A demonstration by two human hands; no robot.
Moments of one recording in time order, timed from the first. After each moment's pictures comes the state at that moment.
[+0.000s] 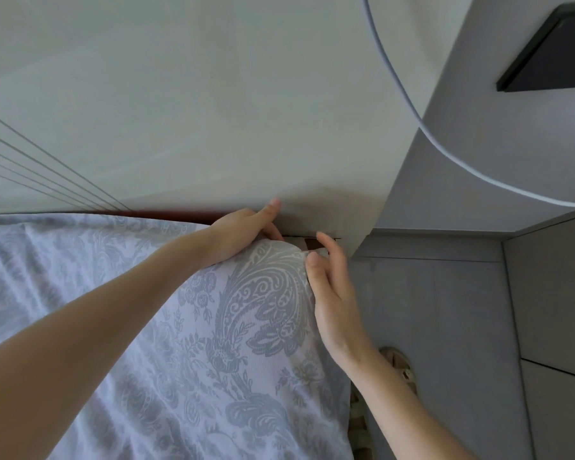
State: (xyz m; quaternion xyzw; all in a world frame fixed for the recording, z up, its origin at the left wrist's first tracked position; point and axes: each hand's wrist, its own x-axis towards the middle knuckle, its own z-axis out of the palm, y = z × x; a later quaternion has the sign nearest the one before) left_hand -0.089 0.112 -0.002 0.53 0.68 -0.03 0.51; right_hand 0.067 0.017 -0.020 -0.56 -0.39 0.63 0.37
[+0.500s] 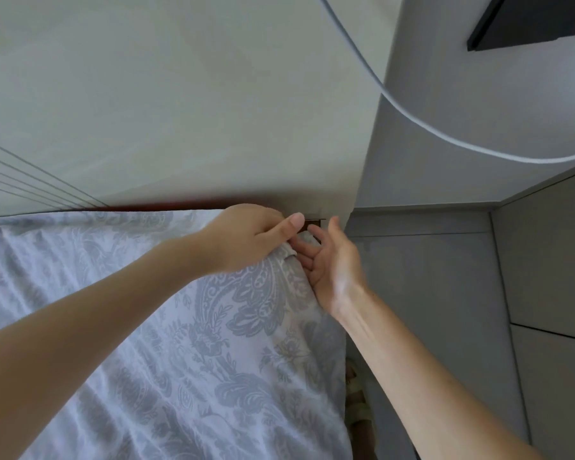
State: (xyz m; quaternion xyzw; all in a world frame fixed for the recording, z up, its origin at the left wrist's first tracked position) left_hand -0.054 0.091 0.005 0.79 0.51 -0.04 0.35; right_hand 0.087 0.045 -0.059 -0.47 -0.01 0.80 0.38
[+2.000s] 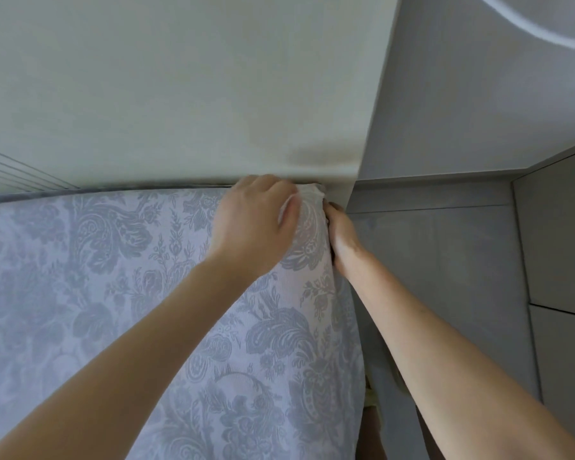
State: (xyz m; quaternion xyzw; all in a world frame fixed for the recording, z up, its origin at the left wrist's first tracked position) left_hand -0.029 0.072 -0.084 0.80 0.58 0.14 0.10; right_hand 0.091 0.078 -0.215 -0.59 -0.08 0.73 0.33
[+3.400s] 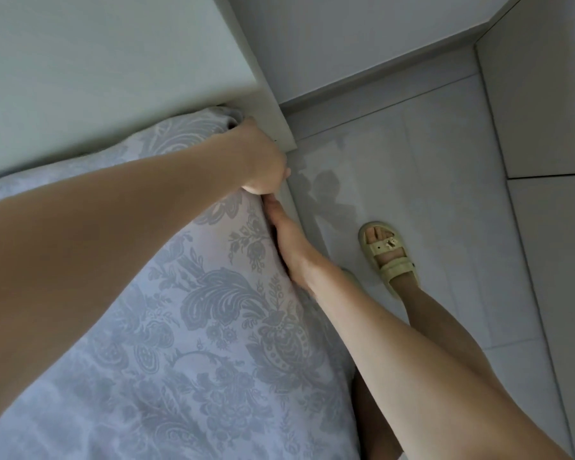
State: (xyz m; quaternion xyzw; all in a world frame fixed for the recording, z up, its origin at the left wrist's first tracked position) left_hand 0.066 0.117 -0.191 0.87 0.20 -0.45 0.02; right_hand 0.098 -0.024 -0.216 -0.51 -0.08 0.79 0.34
